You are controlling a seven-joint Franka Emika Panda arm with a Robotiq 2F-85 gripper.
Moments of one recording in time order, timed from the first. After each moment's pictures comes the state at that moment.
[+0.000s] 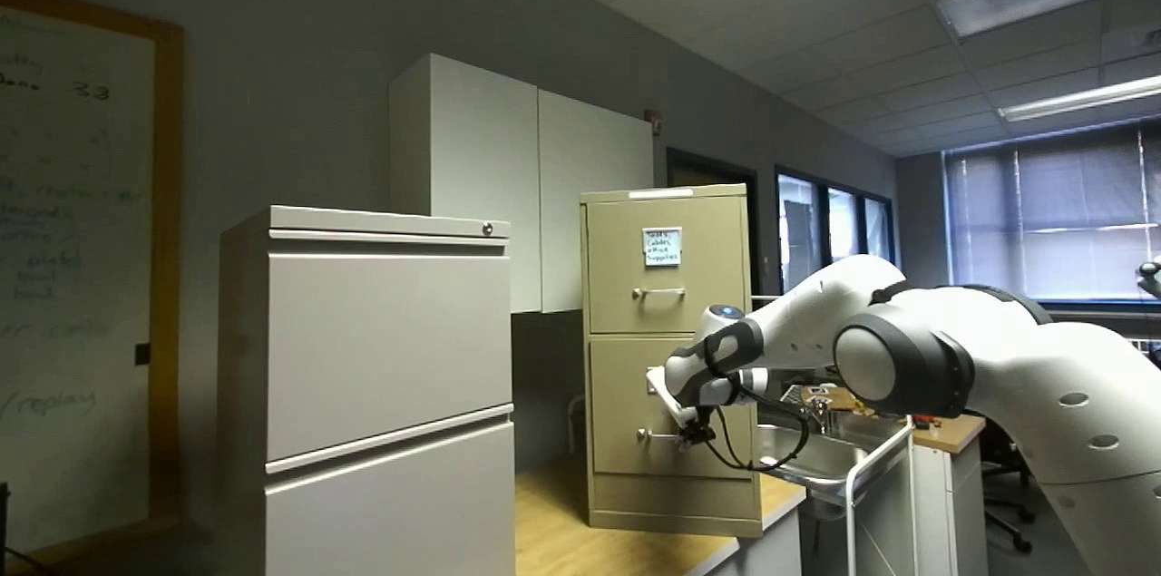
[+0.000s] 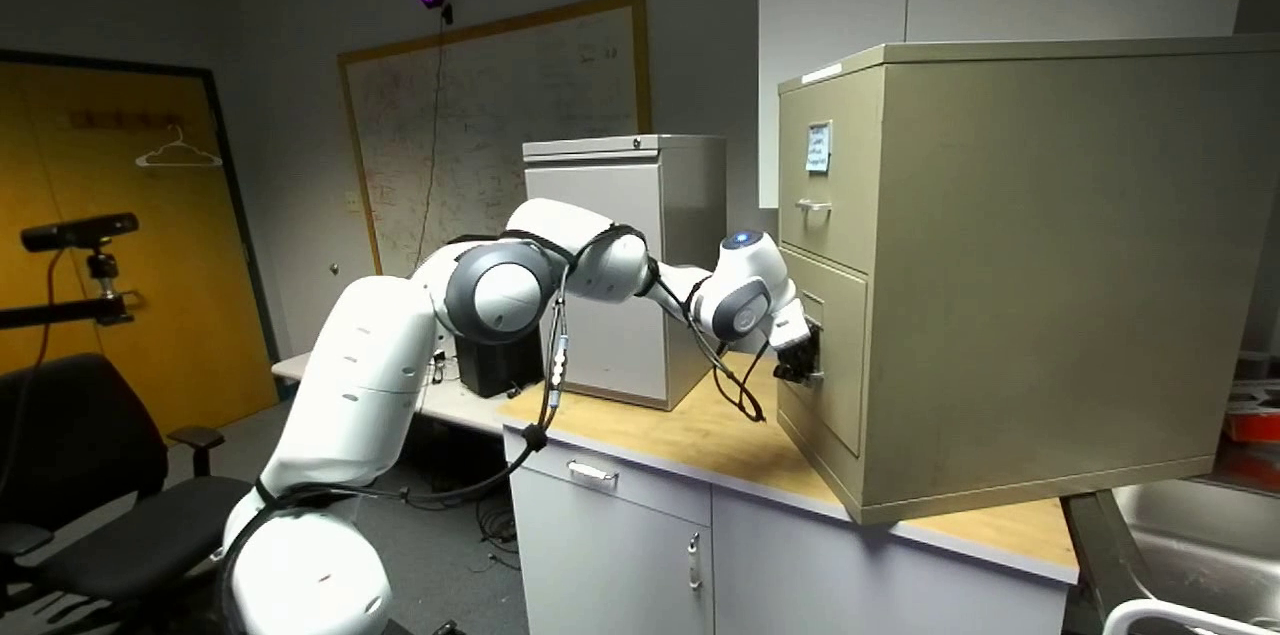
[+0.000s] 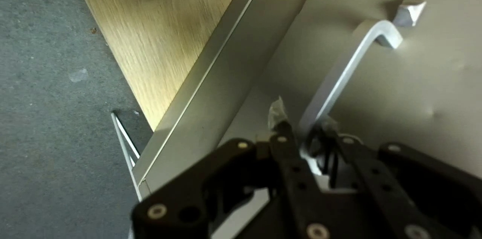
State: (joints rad) arm -0.18 0.47 -0.23 -1.58 0.15 2.60 1.35
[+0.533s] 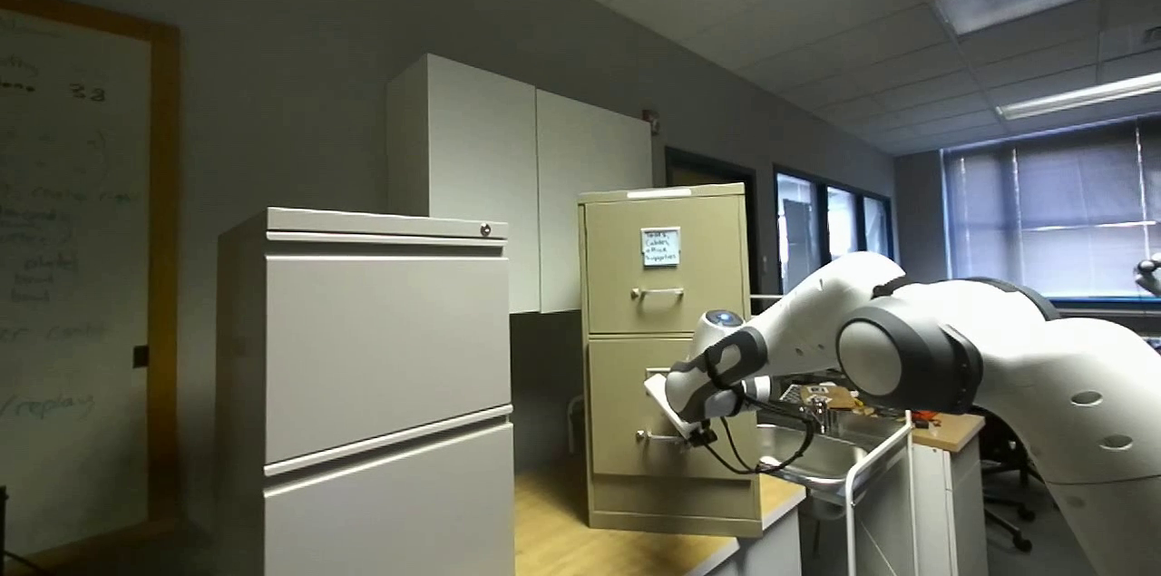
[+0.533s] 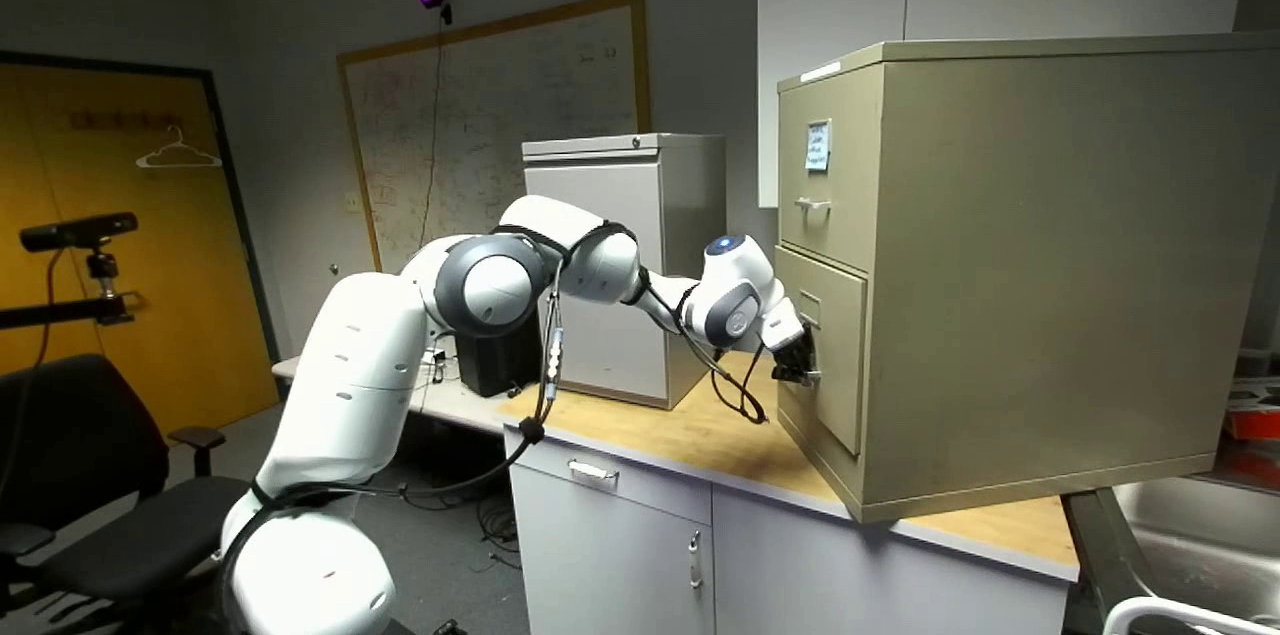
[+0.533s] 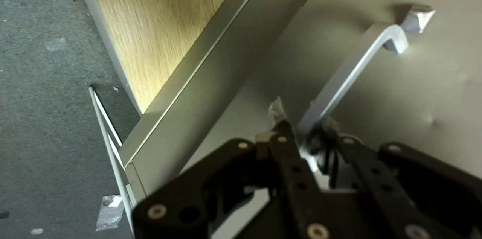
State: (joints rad) arm -0.15 0.43 -0.25 -1.66 0.06 2.70 1.34
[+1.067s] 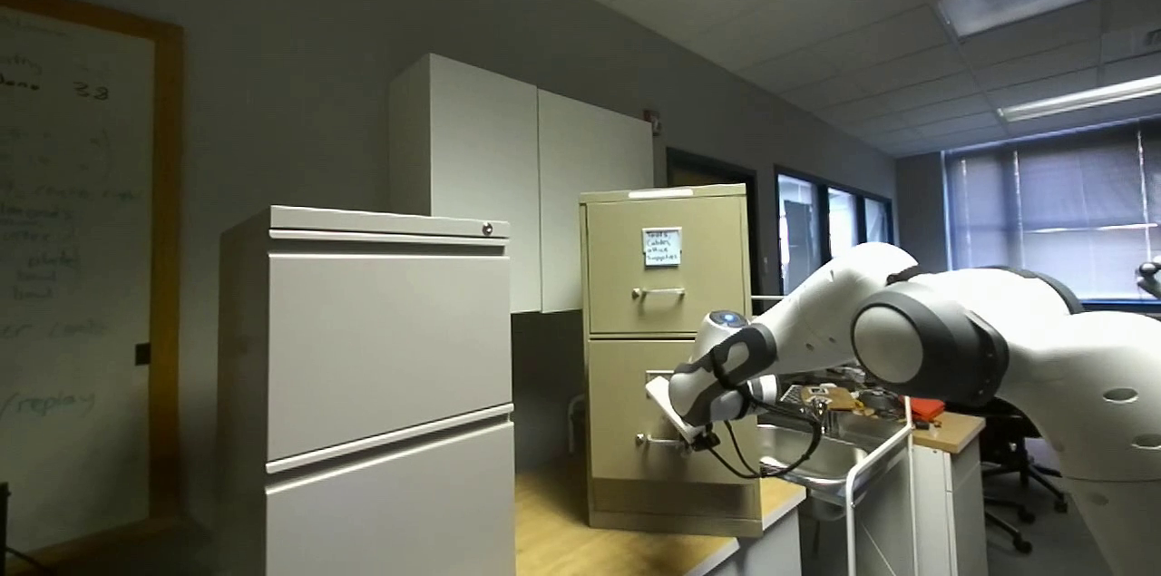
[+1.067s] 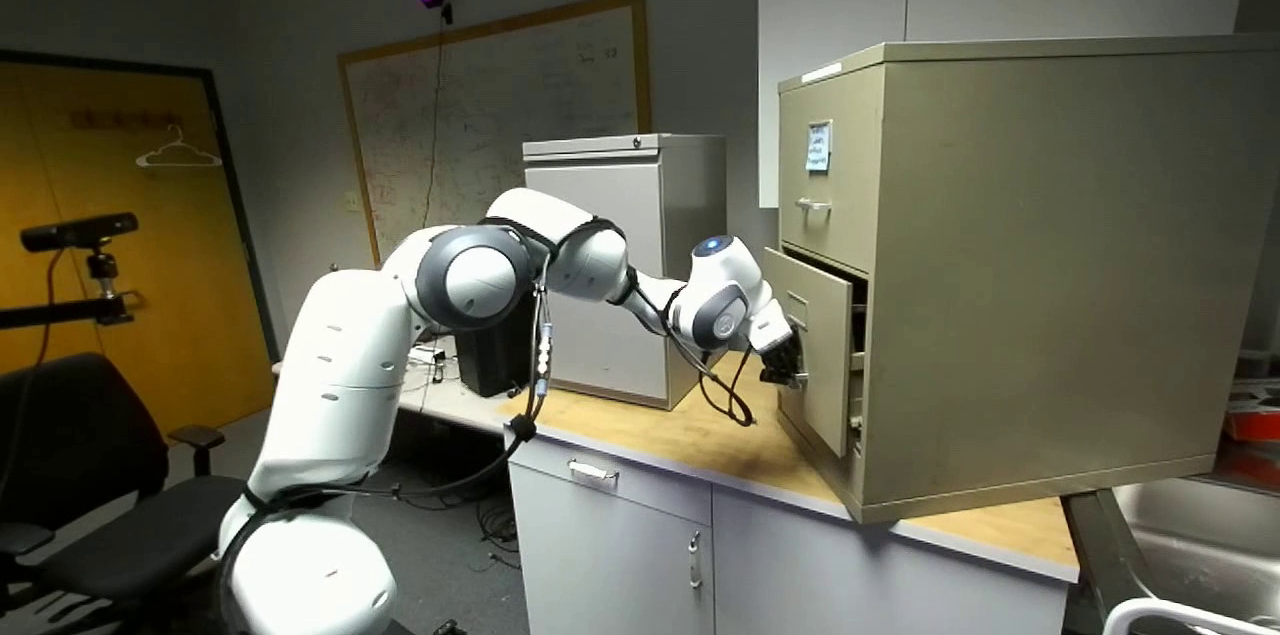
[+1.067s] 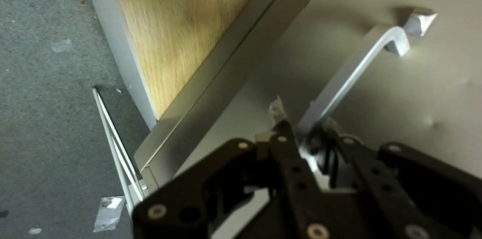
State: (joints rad) arm -0.13 0.36 -0.25 -1.76 0.04 2.73 1.32
